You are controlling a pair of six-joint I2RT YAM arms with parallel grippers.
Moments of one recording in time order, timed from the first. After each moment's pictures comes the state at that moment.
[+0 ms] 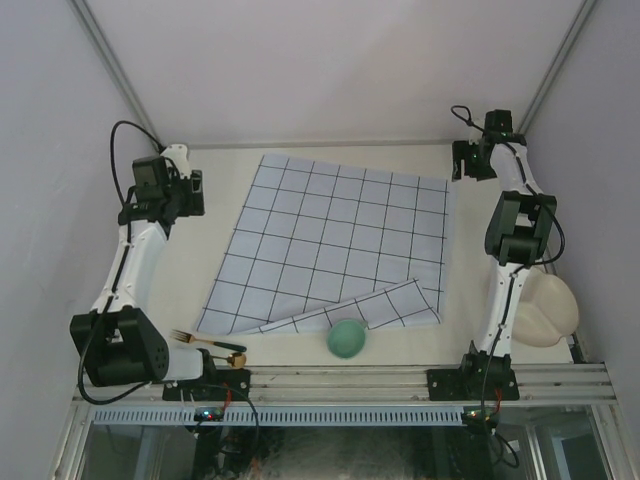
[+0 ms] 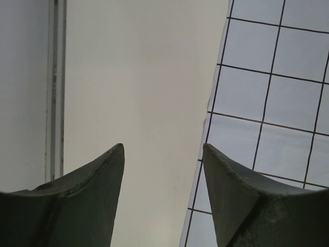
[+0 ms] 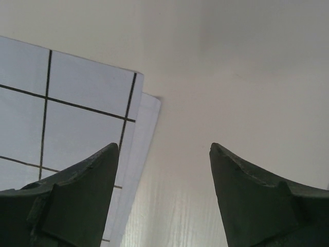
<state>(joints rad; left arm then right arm) 0.11 1.36 1.18 -0.46 0.04 0.12 -0.16 2.32 2.09 -0.77 -0.13 -0.16</state>
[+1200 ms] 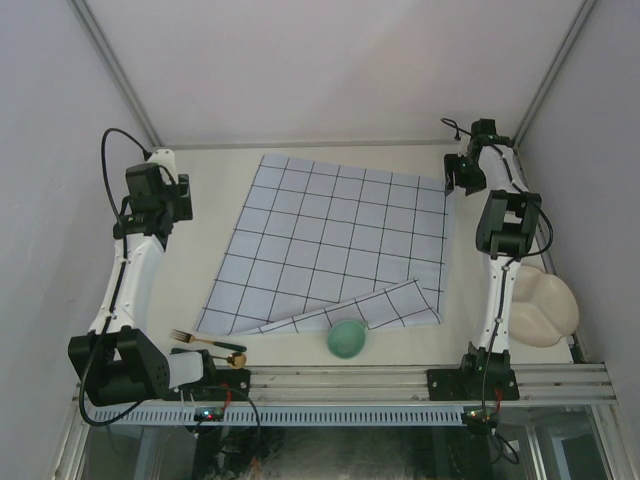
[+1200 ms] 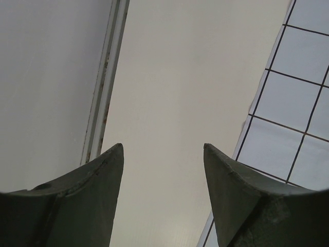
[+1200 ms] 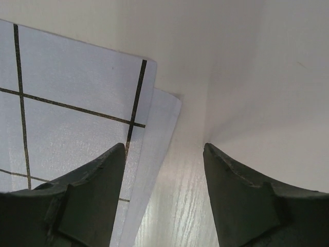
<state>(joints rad) 0.13 1.25 1.11 -0.44 -0.16 0.12 -0.13 2.50 2.26 -0.95 -0.12 -0.13</state>
